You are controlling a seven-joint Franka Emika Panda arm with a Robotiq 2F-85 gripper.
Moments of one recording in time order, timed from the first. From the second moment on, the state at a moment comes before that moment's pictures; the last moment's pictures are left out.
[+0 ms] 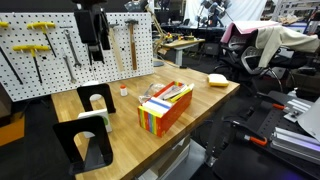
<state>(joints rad) 0.41 0.33 0.36 -1.82 -0.21 2.15 -0.16</state>
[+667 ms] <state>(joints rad) 0.49 0.68 0.31 -1.52 -0.26 2.19 -0.15</state>
